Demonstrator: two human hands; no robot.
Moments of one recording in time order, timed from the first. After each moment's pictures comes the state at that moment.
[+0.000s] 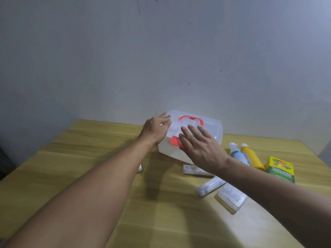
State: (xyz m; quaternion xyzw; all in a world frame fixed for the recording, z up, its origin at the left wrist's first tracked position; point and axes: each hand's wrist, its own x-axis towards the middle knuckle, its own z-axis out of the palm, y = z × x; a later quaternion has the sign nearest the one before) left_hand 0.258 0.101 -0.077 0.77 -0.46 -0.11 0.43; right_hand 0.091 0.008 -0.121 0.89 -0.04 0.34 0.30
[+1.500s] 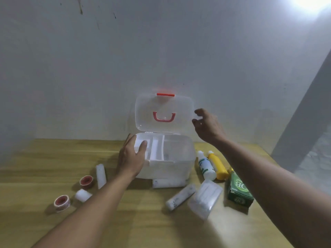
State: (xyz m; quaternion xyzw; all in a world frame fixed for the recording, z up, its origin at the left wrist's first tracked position) left_hand 0.220 0.089 -0.114 0.77 -0.40 -0.05 0.50; right_hand 0.046 -0.072 -0.032 0.82 -0.45 0.32 -0.16
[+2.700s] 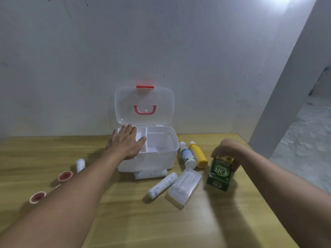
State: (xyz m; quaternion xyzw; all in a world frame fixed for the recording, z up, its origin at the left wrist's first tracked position) left_hand 0.216 0.050 -0.099 0.83 -0.55 -0.01 0.07; right_hand -0.074 -0.073 -0.063 0.66 -0.71 -0.05 -0.25
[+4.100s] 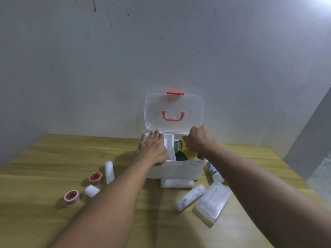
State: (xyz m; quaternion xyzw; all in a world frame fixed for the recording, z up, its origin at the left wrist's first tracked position) left_hand 0.215 0.053 -0.094 0.82 -0.56 -0.01 0.07; right_hand 0.091 -0.037 -0.048 0.84 -0.52 0.09 -0.09
